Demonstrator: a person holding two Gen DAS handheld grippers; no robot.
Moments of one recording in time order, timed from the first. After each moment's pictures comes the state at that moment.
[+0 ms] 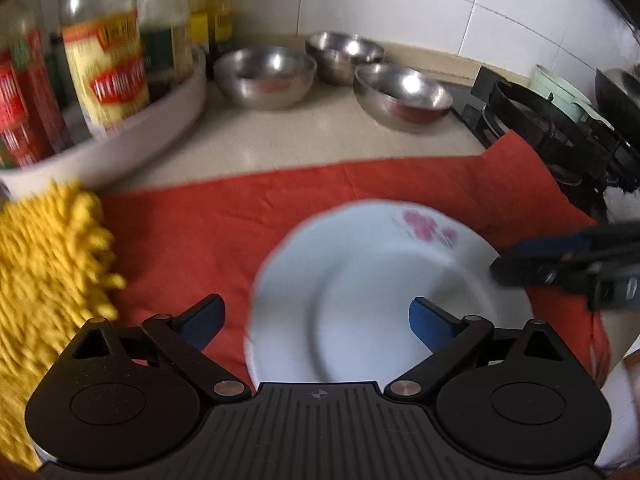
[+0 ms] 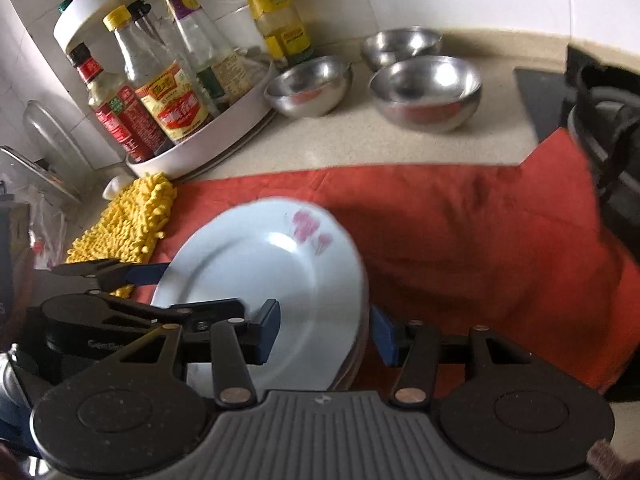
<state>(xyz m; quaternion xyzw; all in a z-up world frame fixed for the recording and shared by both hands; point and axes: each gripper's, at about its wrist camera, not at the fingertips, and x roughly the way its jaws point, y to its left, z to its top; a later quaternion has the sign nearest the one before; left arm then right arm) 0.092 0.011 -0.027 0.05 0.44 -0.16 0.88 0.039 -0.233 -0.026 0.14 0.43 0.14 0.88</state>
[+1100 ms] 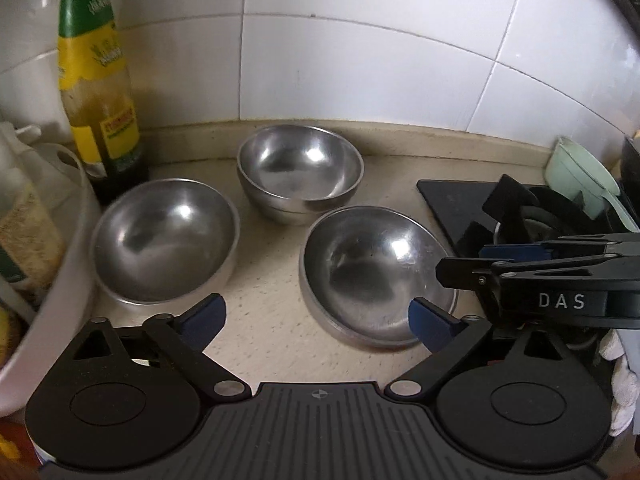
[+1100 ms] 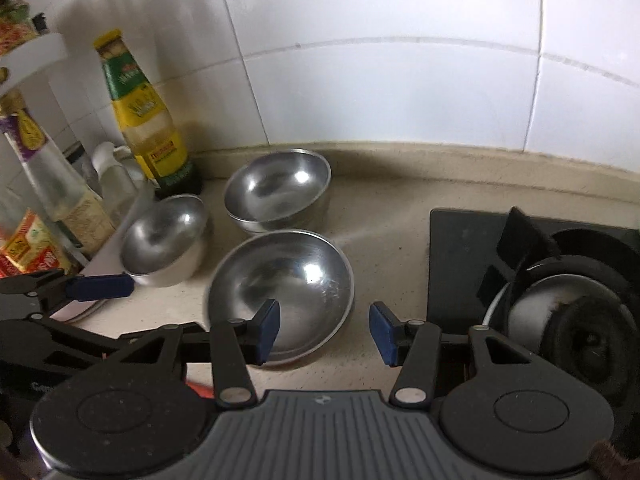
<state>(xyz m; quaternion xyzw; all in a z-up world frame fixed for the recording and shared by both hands) 0.275 -0.095 -0.009 0.02 0.43 -0.18 0.88 0.214 -0.325 -0.008 0.11 0.41 0.05 0.90</state>
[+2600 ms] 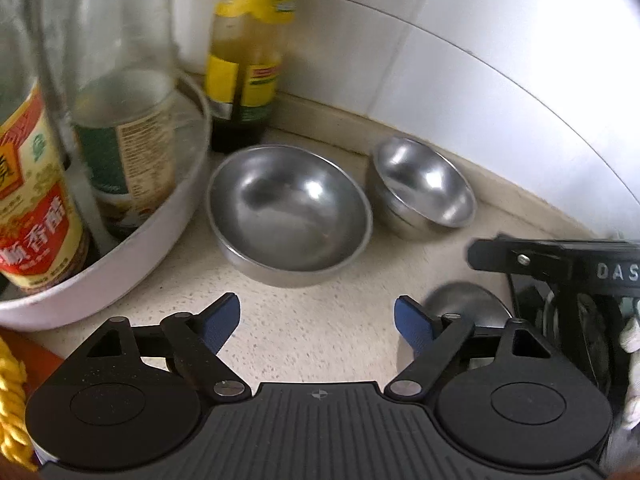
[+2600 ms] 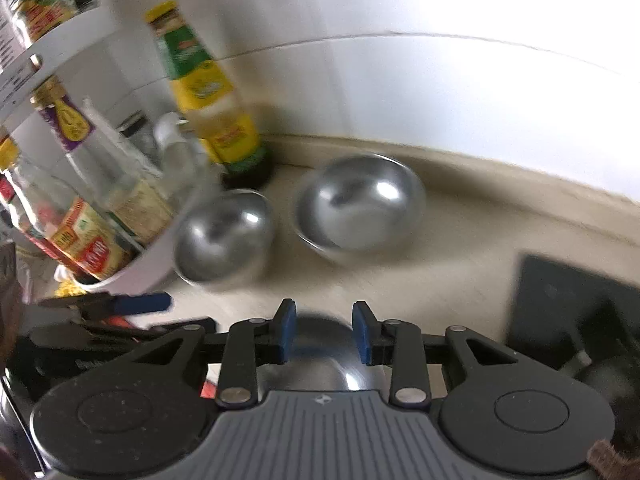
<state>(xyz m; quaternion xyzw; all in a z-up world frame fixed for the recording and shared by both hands) 0.282 -0.022 -0.014 -0.12 0.45 -0.06 0.88 0.282 -0.295 0.016 0.08 0.44 0.21 0.87</state>
